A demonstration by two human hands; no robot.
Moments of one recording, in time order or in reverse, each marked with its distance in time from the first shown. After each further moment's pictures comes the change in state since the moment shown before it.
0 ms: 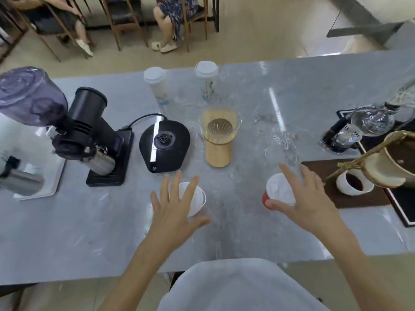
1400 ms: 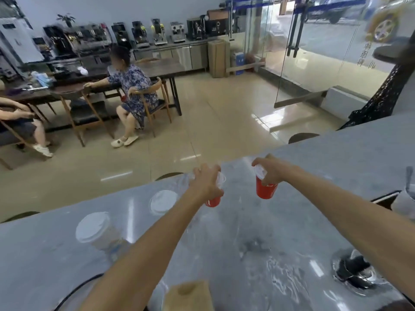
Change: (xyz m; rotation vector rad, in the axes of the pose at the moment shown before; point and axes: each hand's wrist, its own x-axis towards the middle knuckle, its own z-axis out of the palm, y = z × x) left_hand 0.537 0.159 -0.104 0.024 -0.049 0.207; right_hand 0.470 0.012 -0.209 -0.136 -0.037 0.048
